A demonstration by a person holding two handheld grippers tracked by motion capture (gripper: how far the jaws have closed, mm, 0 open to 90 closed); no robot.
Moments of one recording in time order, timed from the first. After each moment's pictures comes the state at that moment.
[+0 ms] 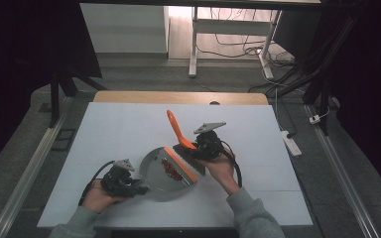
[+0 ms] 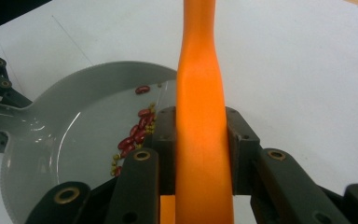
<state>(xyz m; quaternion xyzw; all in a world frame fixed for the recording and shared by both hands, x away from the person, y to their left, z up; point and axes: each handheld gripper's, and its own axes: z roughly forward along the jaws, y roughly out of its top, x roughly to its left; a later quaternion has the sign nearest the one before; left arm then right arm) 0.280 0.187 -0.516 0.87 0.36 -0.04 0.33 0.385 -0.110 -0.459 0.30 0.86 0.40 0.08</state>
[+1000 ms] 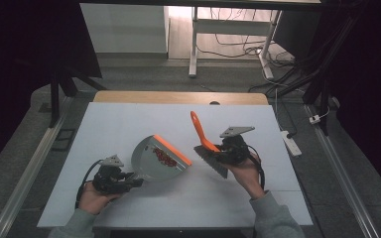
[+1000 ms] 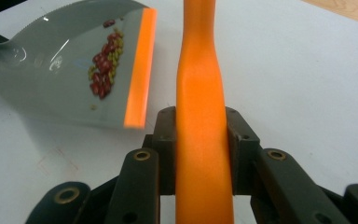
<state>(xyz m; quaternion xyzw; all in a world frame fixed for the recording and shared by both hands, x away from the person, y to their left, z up) 0.270 0.207 -0.505 0.81 0.43 0.02 0.40 0.369 -0.180 -0.444 0.31 0.86 0.40 0.10</state>
